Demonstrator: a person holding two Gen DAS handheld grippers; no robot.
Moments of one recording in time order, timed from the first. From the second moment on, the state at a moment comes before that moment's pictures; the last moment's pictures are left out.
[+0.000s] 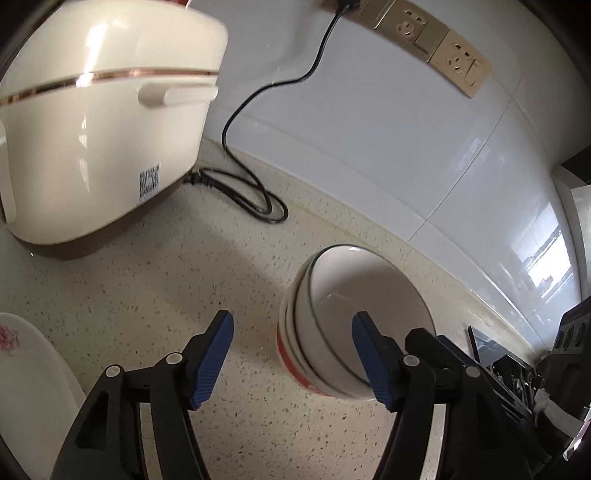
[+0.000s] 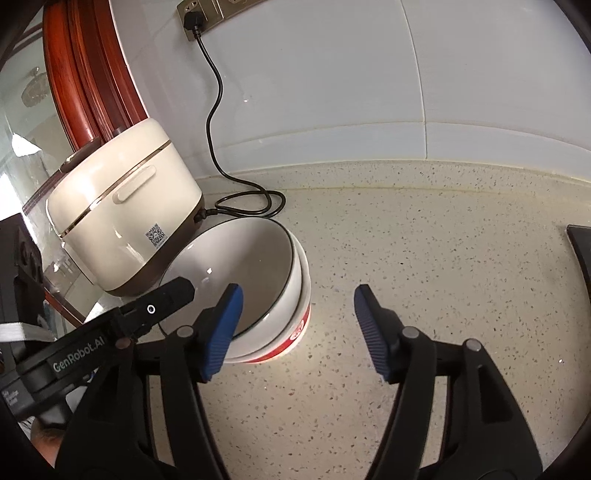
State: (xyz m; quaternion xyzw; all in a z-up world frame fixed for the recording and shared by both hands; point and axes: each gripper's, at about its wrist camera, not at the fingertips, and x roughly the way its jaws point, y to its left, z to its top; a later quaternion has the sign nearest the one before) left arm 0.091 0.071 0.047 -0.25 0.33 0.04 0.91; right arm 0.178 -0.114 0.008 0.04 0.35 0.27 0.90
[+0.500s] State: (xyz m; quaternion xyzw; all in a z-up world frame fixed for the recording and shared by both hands) left arm 0.123 0.081 0.047 -0.24 0.43 -0.01 0.87; right arm 0.201 -0.112 0.007 0.06 0.42 0.27 0.86
